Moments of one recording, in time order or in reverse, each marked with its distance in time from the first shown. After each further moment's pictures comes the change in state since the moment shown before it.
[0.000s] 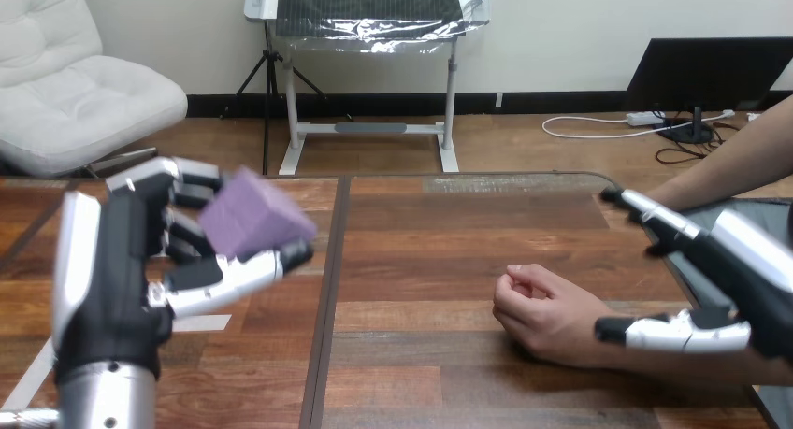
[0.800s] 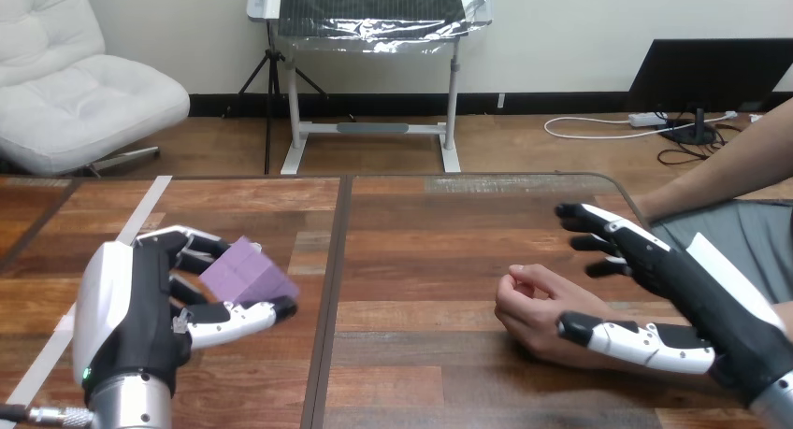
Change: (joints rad) left arm -0.064 0.061 -0.054 0.264 0.132 0.112 0.033; right arm 0.115 0.201 0.018 -0.164 0.177 0.089 0.043
